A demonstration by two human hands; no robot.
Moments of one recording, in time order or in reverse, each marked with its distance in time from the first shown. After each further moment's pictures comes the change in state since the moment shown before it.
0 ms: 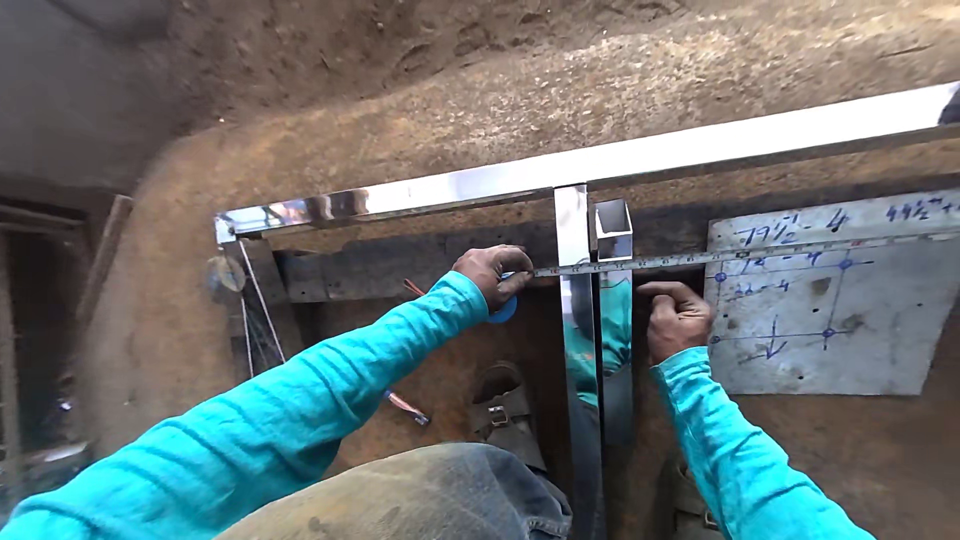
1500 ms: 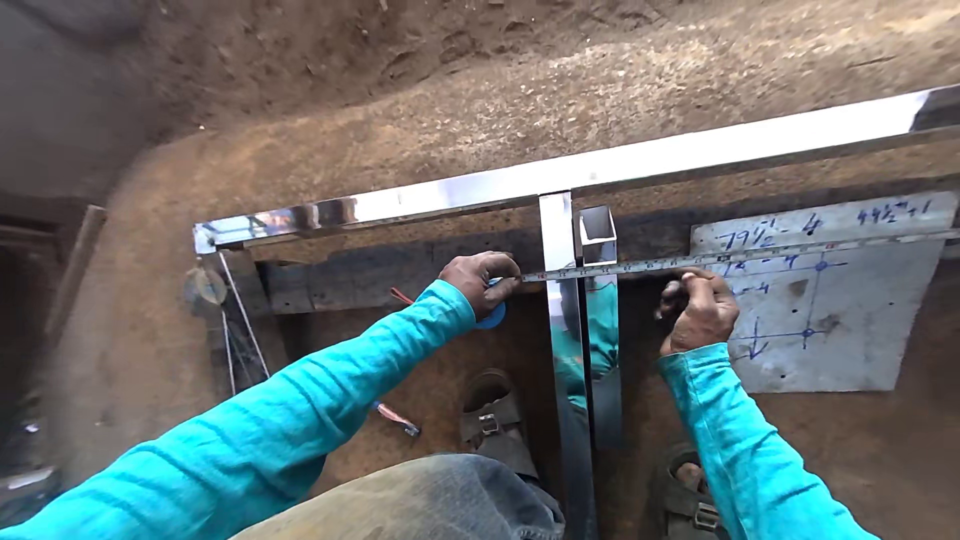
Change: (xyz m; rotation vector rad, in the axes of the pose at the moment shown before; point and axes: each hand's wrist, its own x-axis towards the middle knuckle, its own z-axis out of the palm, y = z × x) left_hand -0.001 0.004 -0.001 -0.017 0.016 -0.002; right_hand 0.023 -0.018 -0.016 0.365 0.194 0.171
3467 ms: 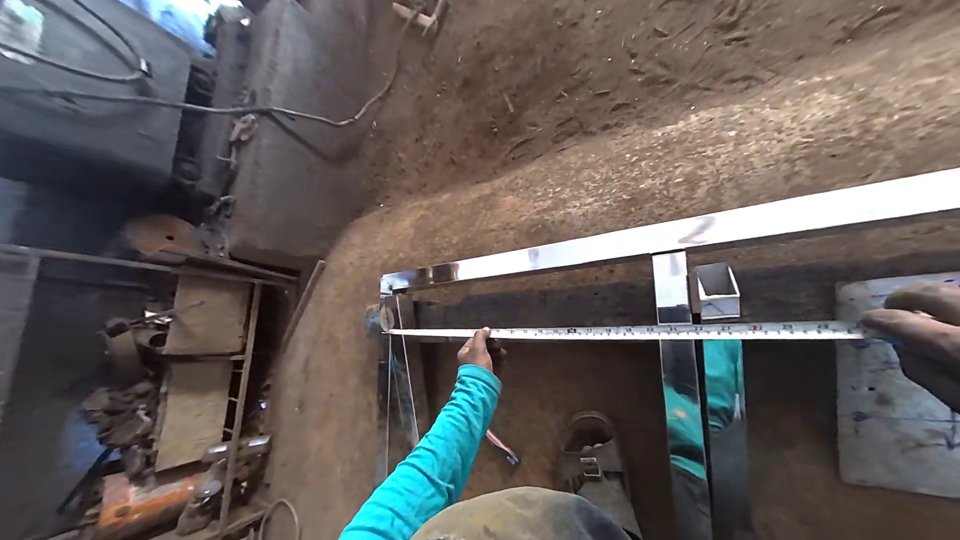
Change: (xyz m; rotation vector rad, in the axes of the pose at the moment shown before) left_hand -0.080 -0.076 -0.016 -0.925 1.031 -1.067; right_hand 0.061 -0.115 -0.050 -1.512 -0.839 -1.116
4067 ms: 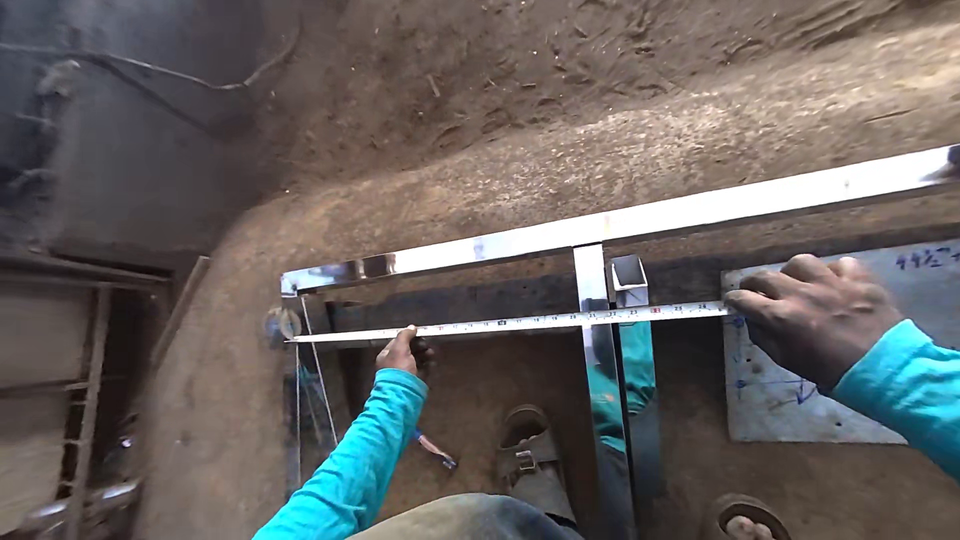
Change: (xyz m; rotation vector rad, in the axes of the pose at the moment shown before) left_hand 0.005 -0.003 -0.005 0.024 -0.023 0.019; right_hand 0.010 -0.001 0.008 -0.105 0.035 -0.035
